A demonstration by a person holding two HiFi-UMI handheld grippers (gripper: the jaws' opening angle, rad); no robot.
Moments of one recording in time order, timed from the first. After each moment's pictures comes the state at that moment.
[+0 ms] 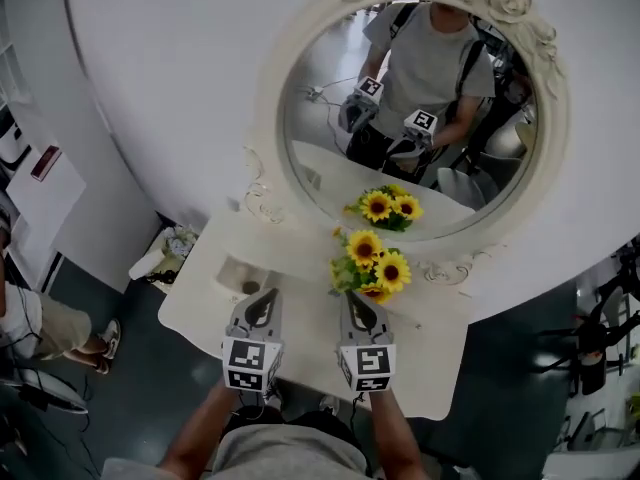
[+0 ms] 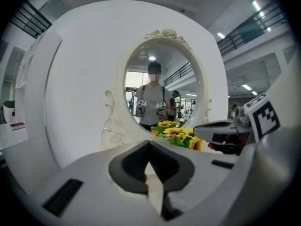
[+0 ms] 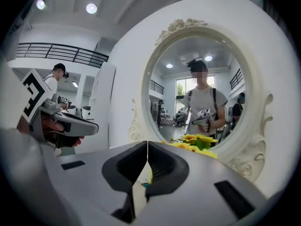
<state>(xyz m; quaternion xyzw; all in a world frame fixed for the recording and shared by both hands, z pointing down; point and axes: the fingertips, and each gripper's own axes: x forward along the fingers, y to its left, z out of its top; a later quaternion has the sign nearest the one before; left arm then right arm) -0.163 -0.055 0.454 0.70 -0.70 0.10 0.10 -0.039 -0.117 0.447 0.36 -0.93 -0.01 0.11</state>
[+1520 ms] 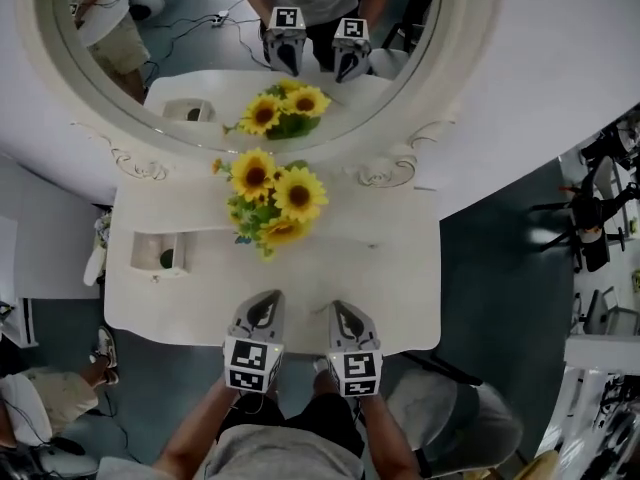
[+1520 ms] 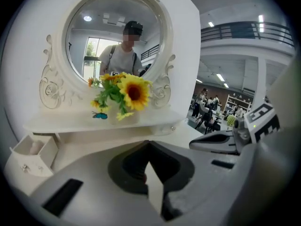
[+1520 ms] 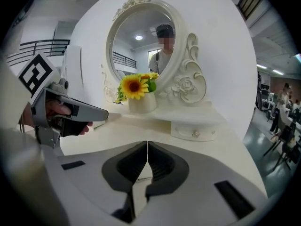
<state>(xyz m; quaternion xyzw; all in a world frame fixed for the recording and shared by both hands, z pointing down) 0.034 -0.063 0.607 0.80 -0.53 0.21 0.20 0.149 -0.057 0.638 0.48 -0.84 0.17 0.21</state>
